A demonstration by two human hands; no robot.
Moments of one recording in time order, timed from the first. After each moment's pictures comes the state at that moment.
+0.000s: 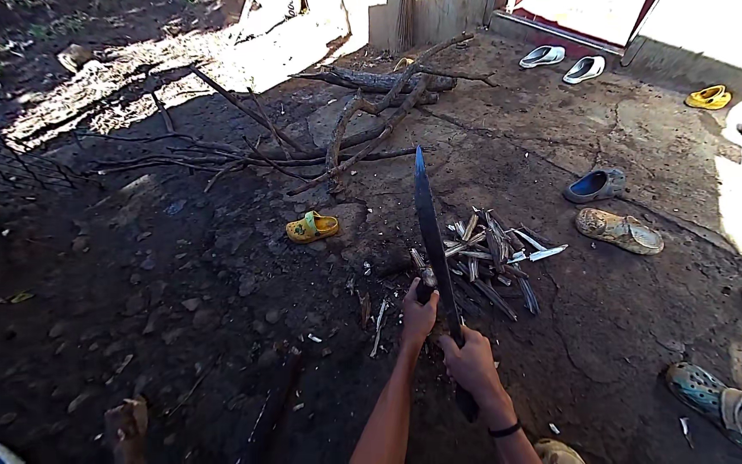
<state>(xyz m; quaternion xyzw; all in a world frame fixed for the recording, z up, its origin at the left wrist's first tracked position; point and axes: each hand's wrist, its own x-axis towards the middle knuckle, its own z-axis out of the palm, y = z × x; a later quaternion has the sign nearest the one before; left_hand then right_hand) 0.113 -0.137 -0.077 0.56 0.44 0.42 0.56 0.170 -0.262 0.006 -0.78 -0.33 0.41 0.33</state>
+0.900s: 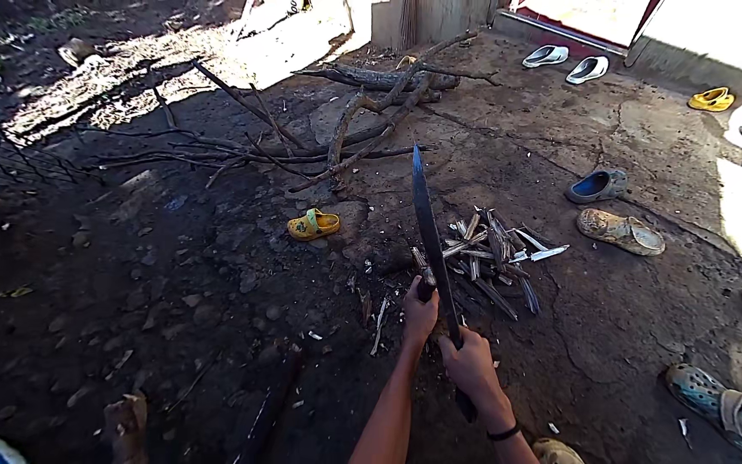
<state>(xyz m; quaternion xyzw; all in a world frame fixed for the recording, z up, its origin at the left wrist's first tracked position) 0.114 -0.141 -0.069 0.56 0.45 0.43 0.55 0.163 -0.264 0.015 -0.80 -0.35 0.38 0.30</state>
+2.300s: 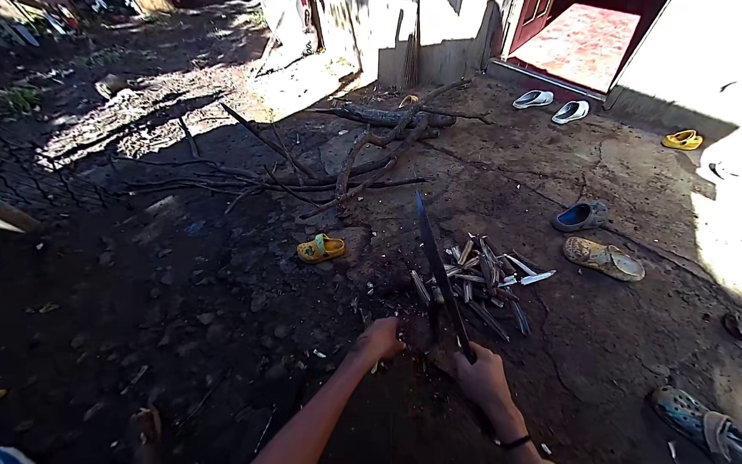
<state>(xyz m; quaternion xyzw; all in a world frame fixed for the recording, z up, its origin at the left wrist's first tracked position) 0.043 -0.112 0.043 0.77 0.50 -0.22 0.32 0.194 -0.273 0.026 -0.83 -0.37 0.33 0.26</state>
